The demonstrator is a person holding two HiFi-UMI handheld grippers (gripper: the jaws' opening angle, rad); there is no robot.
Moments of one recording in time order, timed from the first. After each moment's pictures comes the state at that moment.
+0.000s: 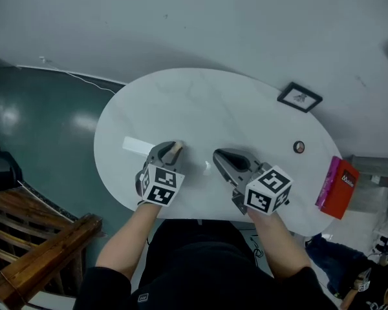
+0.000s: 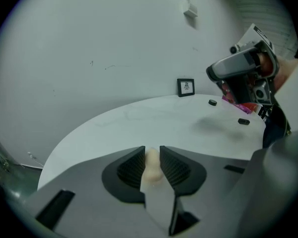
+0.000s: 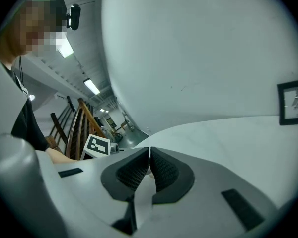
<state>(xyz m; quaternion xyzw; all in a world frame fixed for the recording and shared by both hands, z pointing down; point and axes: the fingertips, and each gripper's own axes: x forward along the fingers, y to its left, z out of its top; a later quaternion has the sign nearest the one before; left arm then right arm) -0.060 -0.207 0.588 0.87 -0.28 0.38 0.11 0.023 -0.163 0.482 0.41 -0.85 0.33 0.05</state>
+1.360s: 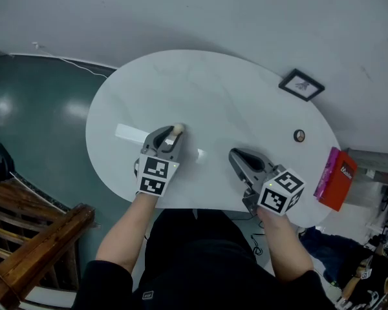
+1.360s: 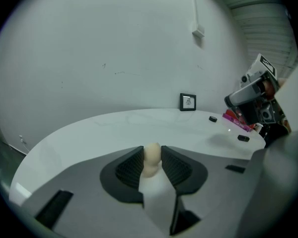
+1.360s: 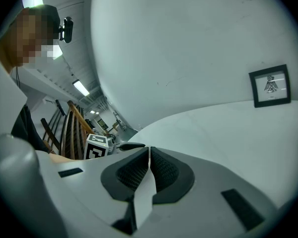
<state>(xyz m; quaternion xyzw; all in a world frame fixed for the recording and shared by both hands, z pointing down) -0.058 -0.209 0.593 0.90 -0.31 0.27 0.14 0.056 -0.119 0.510 0.45 -0.81 0.38 0.05</state>
